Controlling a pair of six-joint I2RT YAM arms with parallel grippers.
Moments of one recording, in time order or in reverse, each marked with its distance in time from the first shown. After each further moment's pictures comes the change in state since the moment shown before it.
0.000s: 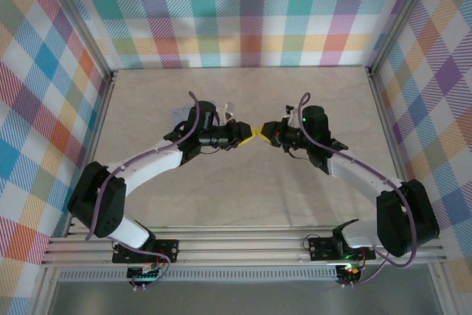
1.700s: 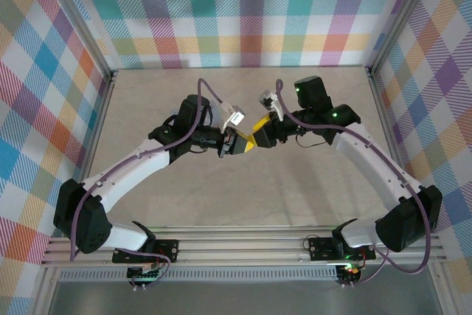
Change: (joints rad) left arm -0.001 -0.126 0.085 -0.292 0.222 0.822; right arm 0.057 0.040 0.549 -0.833 -0.172 -1.150
